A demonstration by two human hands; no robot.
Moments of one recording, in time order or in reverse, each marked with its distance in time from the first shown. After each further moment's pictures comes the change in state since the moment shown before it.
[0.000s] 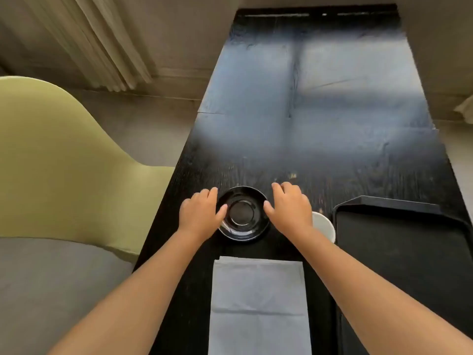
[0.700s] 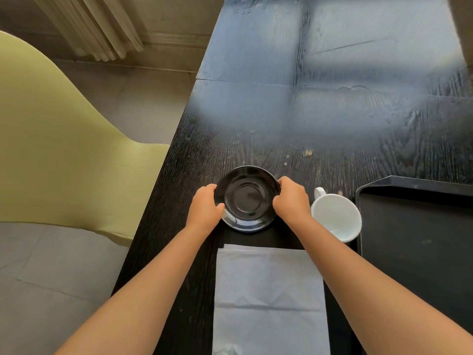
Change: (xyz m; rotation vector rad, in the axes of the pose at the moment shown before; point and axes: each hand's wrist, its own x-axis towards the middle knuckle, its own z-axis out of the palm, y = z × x) left_hand 0.001 -0.012 0.061 -0.617 -0.159 -0.315; right_hand 0.020 -0.013 0.060 0.444 -0.154 0.317
